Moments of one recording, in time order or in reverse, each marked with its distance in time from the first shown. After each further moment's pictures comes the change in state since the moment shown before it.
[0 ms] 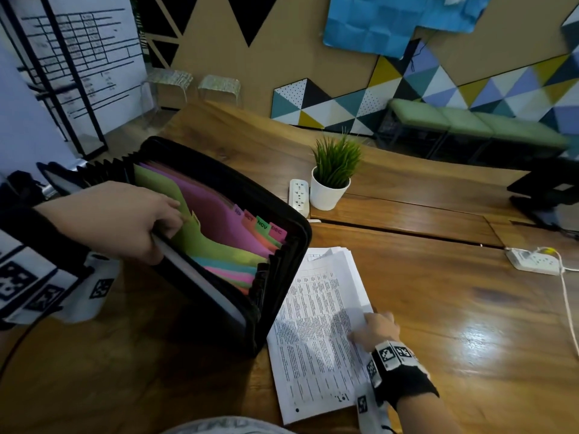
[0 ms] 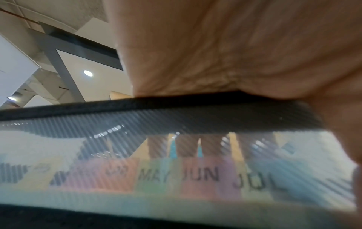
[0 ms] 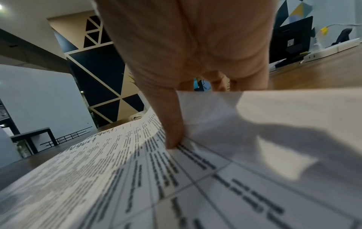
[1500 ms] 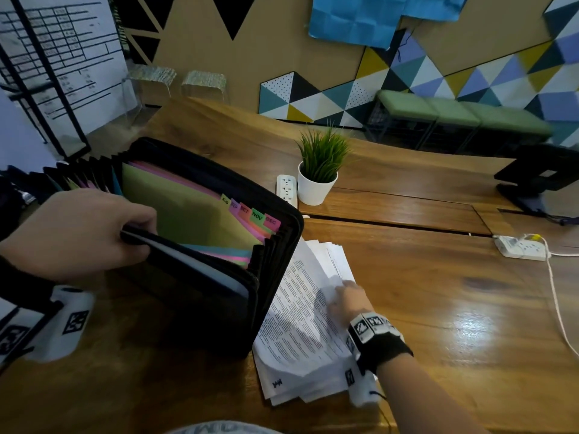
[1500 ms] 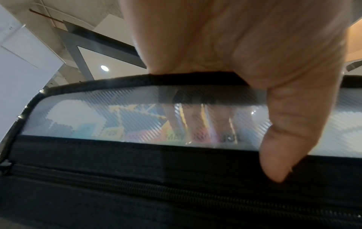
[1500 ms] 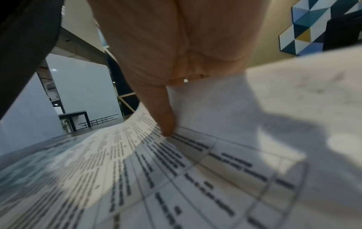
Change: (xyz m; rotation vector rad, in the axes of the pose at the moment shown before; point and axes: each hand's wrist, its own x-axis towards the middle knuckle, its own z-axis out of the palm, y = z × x) left_hand -0.011 0.015 0.014 -0.106 0.301 -0.203; right_hand 0.015 -0.034 -0.015 -0.030 0.073 -0.273
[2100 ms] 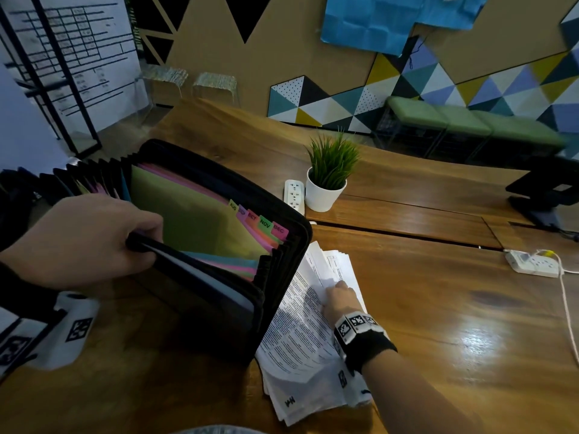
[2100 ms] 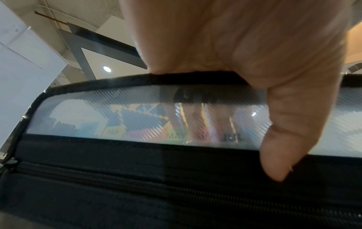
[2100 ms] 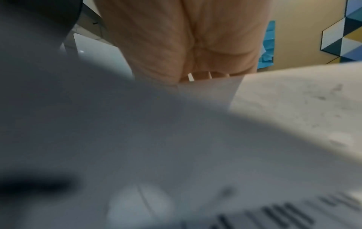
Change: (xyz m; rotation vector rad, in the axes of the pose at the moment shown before) left_hand -0.001 -0.007 0.006 0.002 0.018 0.000; right_hand 0.026 -0.026 0.008 -0.120 -0.015 -0.014
